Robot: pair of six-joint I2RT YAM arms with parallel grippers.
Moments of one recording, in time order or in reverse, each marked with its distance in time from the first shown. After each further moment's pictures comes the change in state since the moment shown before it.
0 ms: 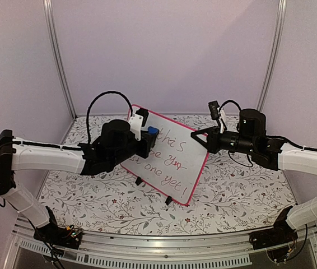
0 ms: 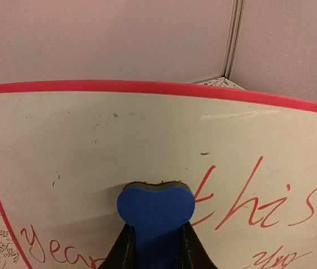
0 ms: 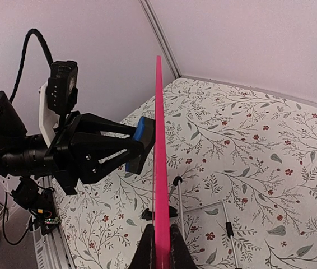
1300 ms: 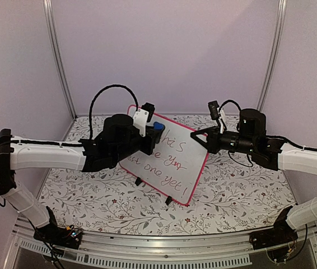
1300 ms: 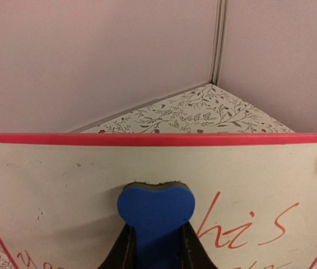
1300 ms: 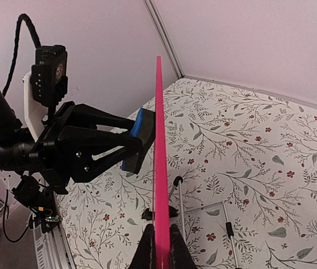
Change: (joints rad) left arm -0.029 0.003 0.066 -0.031 0.009 0.045; right arm 0.000 0.000 0.000 0.005 -0.015 -0.013
